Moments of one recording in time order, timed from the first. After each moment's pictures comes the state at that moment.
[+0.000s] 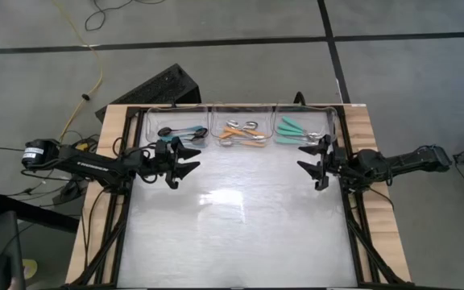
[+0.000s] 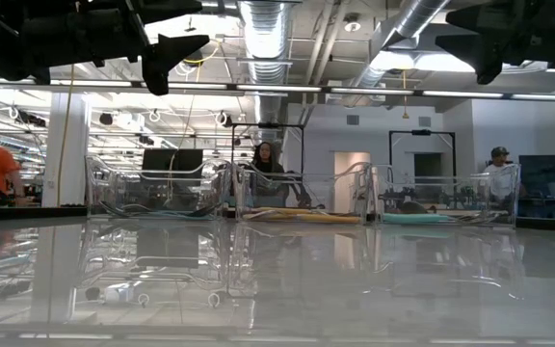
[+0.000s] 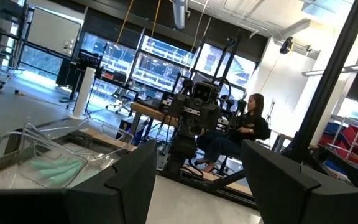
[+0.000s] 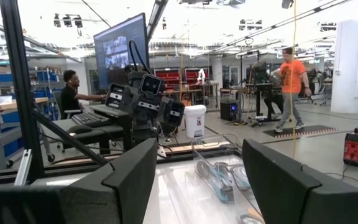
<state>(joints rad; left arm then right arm) 0.04 1.04 0.24 1.04 -0.09 -0.34 0.15 0.33 0.14 0.44 0.37 -0.03</state>
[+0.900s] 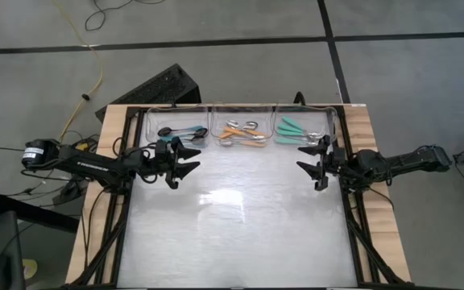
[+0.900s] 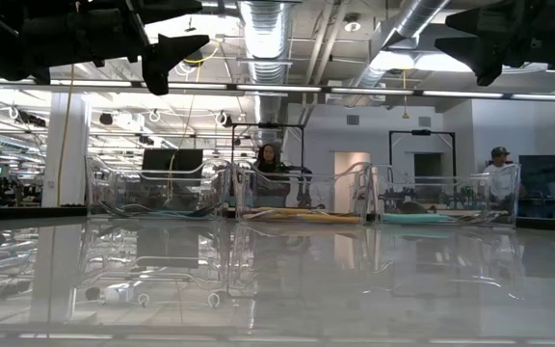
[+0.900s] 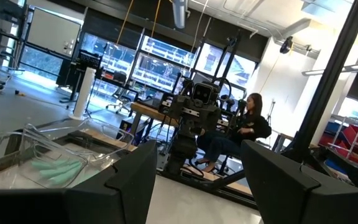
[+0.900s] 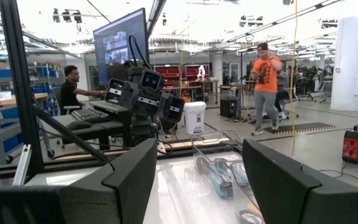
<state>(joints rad) 0.04 1.04 0.24 1.04 -0.09 -0.34 0.15 0.33 0.14 0.43 0.37 -0.03</state>
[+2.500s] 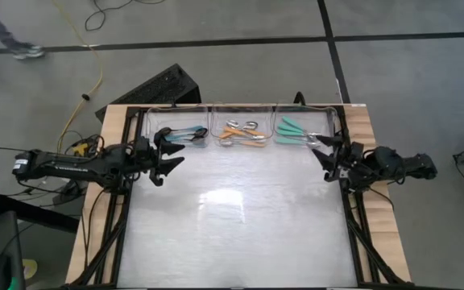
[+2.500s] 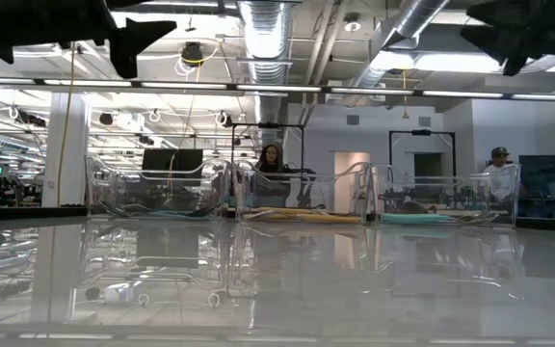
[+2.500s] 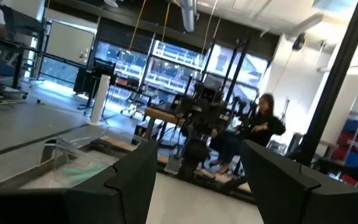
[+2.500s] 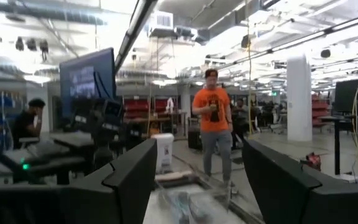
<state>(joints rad) 0.04 0.60 0.24 0.58 -0.14 -0.28 0.15 0.00 0.14 0.27 0.50 -0.16</state>
